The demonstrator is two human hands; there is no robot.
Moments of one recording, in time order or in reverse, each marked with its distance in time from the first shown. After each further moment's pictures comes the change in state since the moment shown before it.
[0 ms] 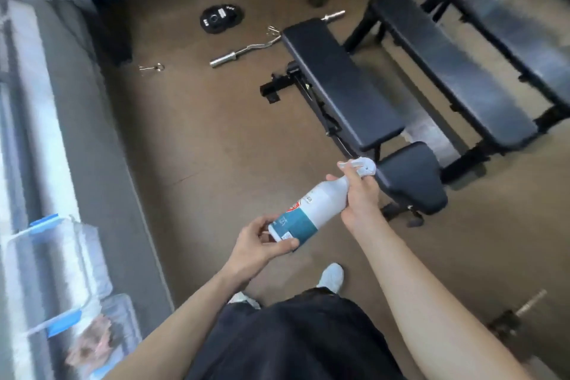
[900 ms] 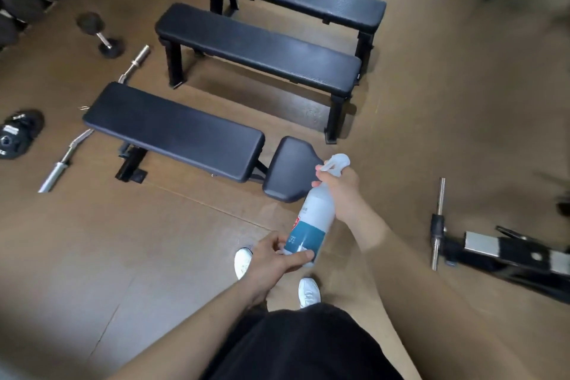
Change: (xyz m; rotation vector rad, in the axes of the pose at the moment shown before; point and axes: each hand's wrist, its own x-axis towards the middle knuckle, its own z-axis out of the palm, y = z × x) left_hand 0.165 0.080 0.289 0.441 -0.496 -0.176; right_hand 0.154 -0.168 -0.233 0.107 0.445 -0.112
